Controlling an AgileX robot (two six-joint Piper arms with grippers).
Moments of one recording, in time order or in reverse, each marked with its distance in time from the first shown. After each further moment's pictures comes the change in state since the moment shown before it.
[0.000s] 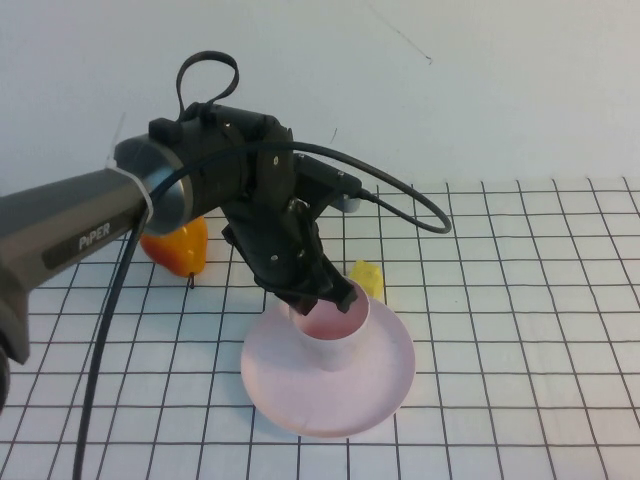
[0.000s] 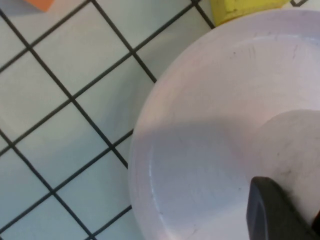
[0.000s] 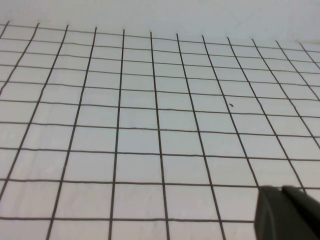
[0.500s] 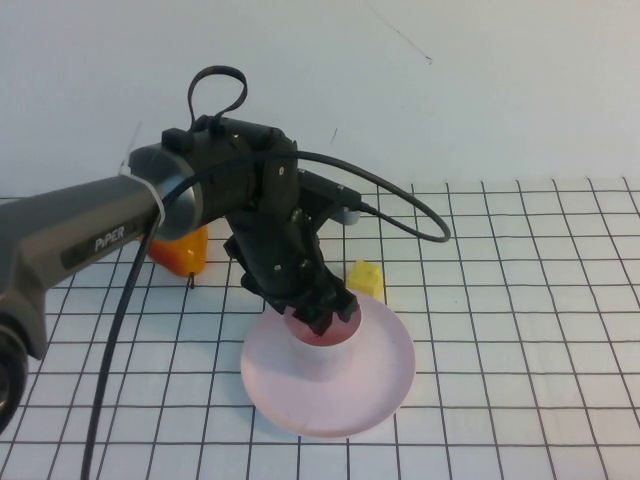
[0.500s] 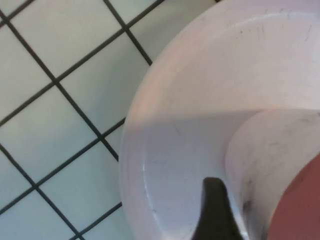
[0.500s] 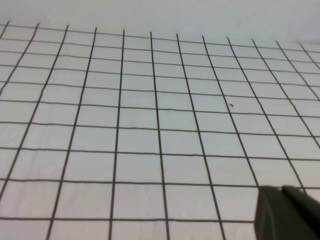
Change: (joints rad) right arm 0.000 0.000 0.000 0.000 0.000 0.000; left arm 0.000 0.035 0.001 -0.007 0.017 -0.016
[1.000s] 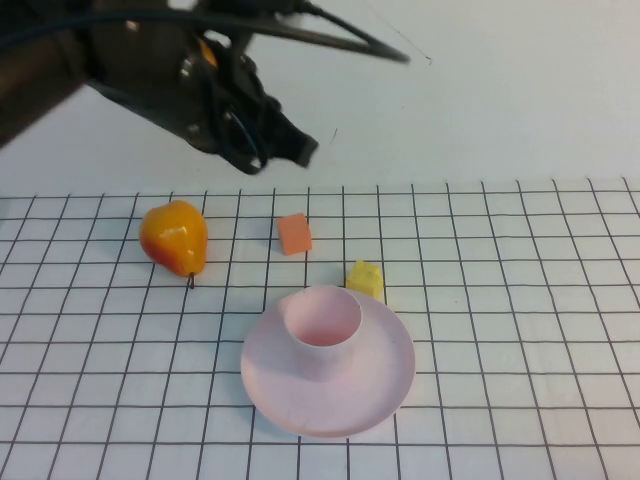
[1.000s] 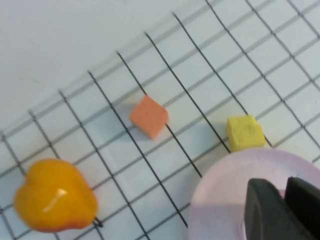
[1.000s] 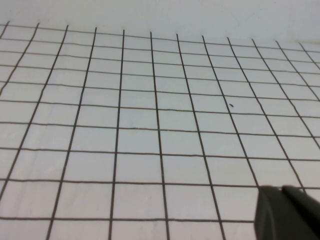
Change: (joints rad) right arm 0.000 0.000 0.000 0.000 0.000 0.000; left arm 0.048 -0.368 -0.045 0.061 -0.080 -0.045
